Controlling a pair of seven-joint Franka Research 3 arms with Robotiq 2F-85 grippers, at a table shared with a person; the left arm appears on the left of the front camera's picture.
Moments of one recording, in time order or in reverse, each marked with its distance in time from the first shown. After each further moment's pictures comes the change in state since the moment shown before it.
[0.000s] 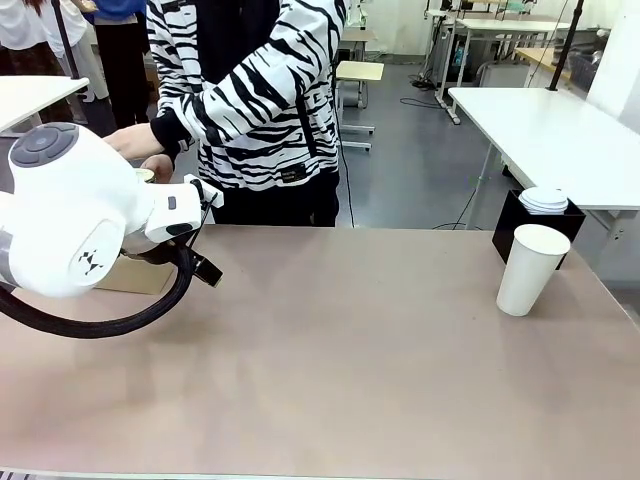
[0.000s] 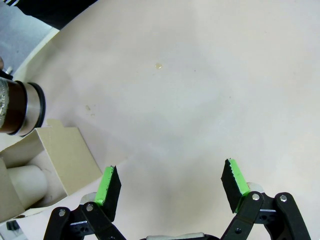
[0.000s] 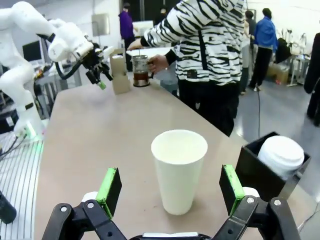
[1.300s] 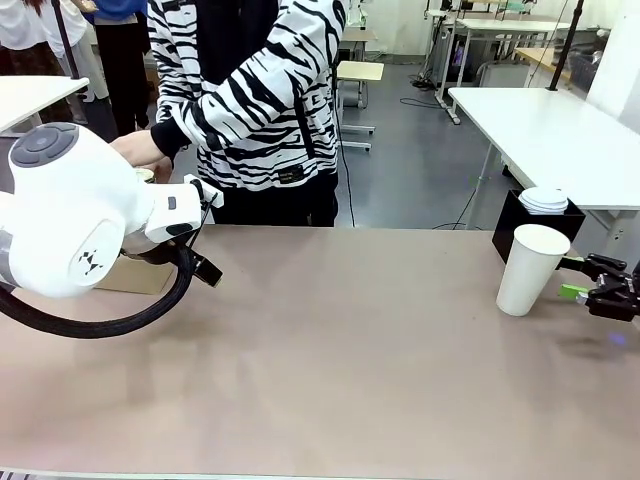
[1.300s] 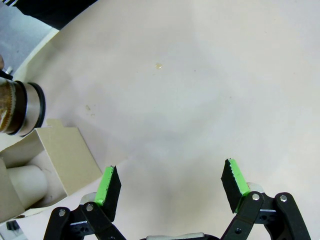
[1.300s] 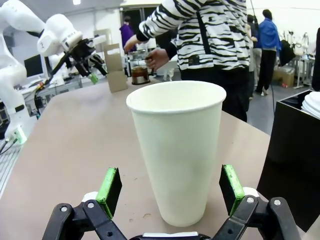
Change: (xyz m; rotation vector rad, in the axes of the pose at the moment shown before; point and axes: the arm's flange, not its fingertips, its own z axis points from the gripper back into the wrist) left arm 0.000 0.000 0.000 0.000 0.000 0.000; right arm -0.115 -0.014 -0.092 0.022 -0.075 -0.056
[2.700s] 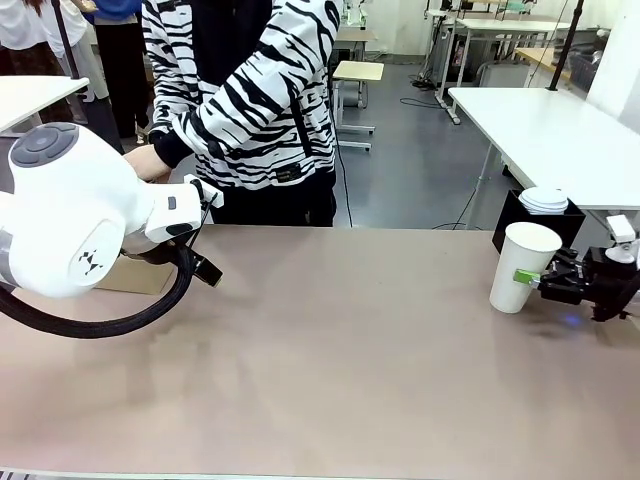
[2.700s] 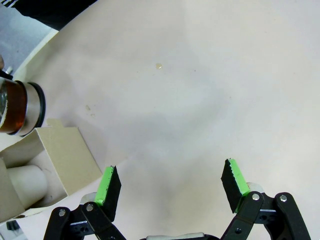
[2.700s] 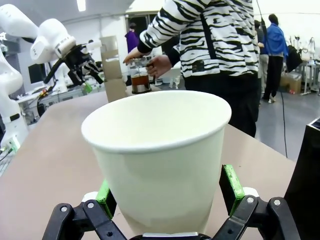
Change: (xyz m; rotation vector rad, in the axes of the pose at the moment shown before) left arm 0.000 0.000 0.000 0.000 0.000 0.000; right arm -0.011 -0.024 -0.074 0.037 -0.039 -0.017
